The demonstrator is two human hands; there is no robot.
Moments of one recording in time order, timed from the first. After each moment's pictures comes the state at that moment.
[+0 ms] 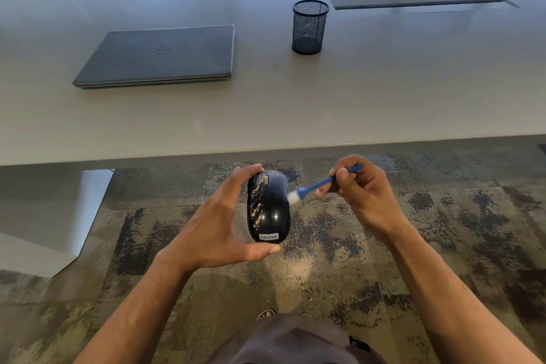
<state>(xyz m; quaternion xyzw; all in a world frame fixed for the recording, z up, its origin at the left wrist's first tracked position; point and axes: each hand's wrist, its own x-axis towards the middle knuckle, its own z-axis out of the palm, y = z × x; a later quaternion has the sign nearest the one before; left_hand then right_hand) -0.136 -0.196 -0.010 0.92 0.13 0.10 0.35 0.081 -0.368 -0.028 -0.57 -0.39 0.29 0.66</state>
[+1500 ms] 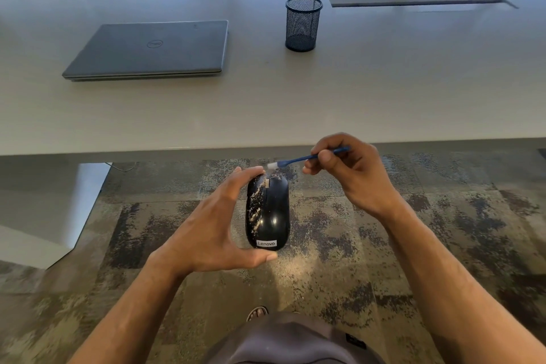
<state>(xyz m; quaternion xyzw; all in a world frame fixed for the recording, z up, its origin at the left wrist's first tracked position) -0.125 -0.223 -0.002 0.92 0.13 0.08 0.35 0.106 -0.364 -0.001 -0.58 -0.46 0.26 0.61</state>
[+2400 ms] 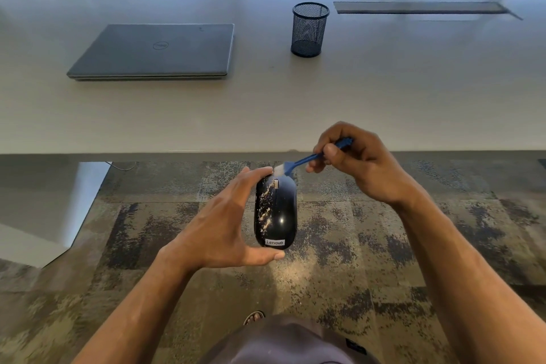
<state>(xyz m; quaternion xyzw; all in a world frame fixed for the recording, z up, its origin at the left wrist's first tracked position) -0.110 -0.217 -0.006 0.93 0.12 0.08 0.33 0.131 -0.351 0.020 -0.56 -0.55 0.30 0.54</state>
